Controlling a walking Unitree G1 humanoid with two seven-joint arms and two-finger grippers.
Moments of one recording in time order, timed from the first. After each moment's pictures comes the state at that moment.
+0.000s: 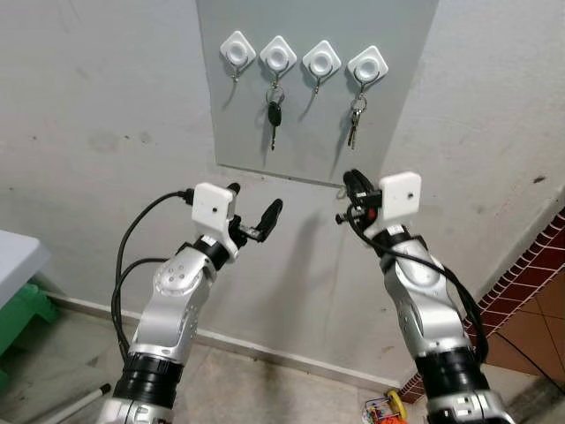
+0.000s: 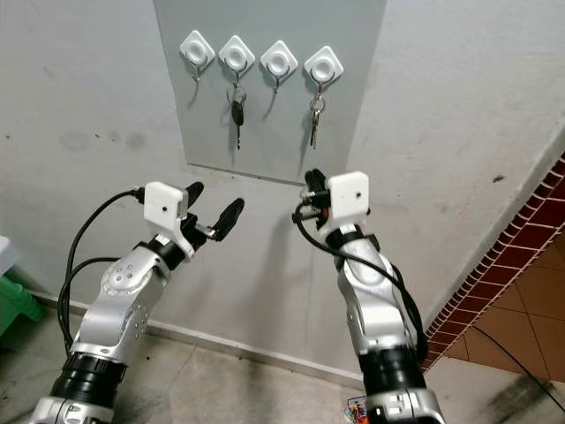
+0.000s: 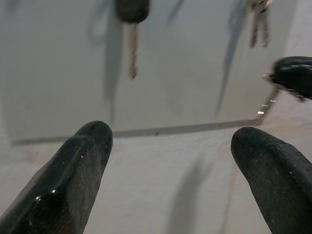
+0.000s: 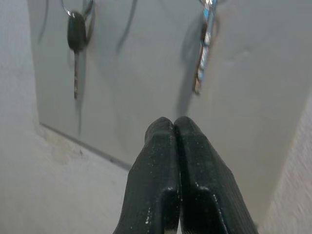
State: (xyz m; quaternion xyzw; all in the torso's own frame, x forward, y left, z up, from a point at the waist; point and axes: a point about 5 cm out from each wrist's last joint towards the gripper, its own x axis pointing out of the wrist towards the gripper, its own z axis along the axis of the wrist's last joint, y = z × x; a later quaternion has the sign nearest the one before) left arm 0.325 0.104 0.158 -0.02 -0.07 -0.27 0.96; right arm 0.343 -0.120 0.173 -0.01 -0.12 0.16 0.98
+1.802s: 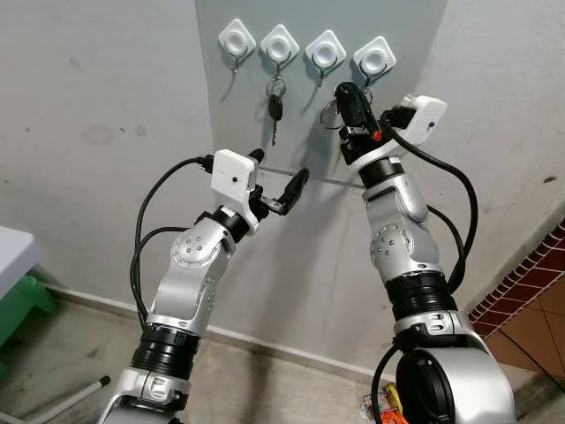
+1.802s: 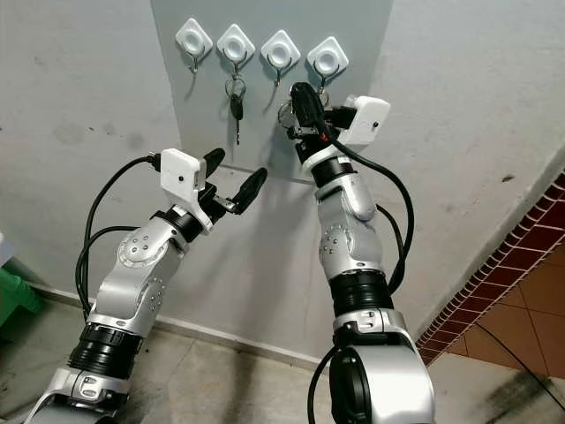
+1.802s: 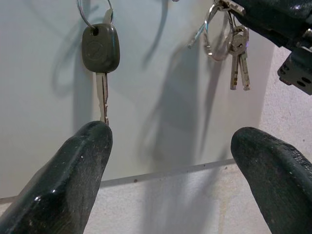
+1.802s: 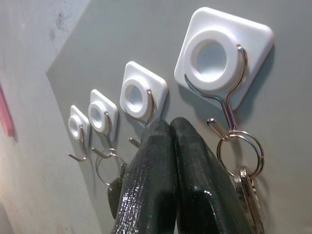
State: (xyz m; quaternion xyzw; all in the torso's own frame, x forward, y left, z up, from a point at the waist) left arm 0.337 0.083 0.189 -0.02 -0.12 -0.29 0.95; right arm 0.378 -0.098 0.244 0.24 -0.24 0.24 0.91
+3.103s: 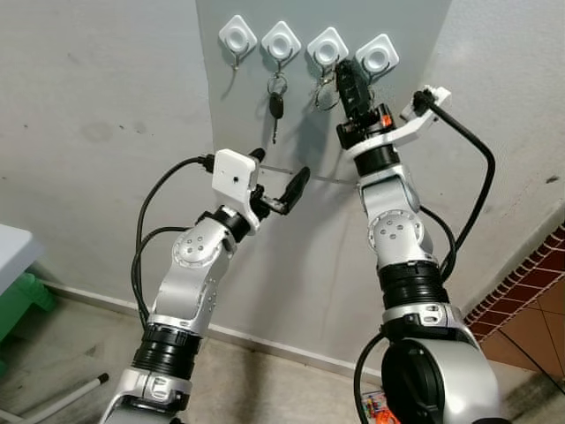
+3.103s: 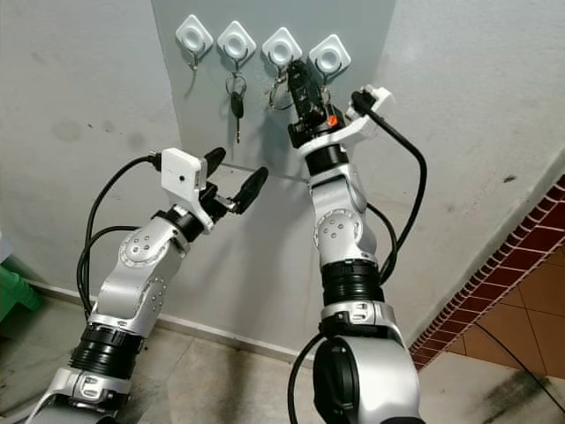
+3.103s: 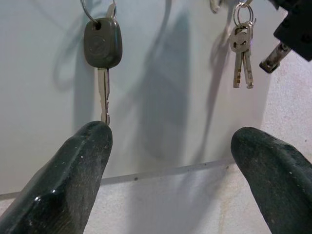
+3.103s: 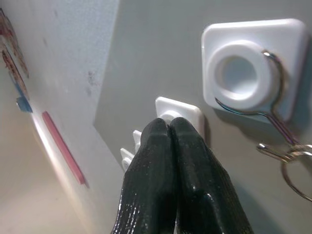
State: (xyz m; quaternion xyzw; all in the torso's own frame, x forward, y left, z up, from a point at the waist) left arm 0.337 0.081 0.190 -0.02 -0.12 -0.29 0.95; right arm 0.378 -0.088 0.264 0.41 -0.23 0.30 0.83
